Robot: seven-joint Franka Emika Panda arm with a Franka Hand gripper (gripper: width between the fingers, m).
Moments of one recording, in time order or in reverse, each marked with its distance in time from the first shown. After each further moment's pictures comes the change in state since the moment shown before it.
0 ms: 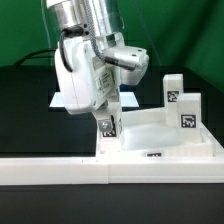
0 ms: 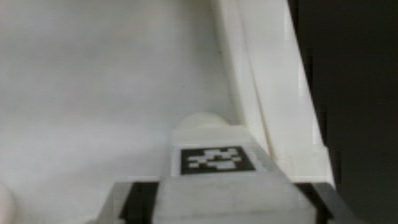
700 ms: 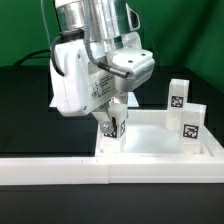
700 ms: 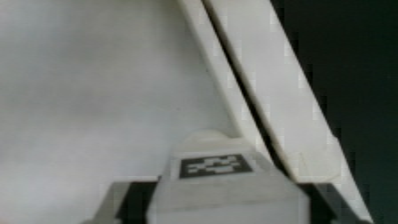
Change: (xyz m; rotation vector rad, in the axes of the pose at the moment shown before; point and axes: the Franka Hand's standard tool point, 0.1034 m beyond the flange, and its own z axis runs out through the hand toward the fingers) arm -0.002 0.000 0.001 0.003 0.026 0.149
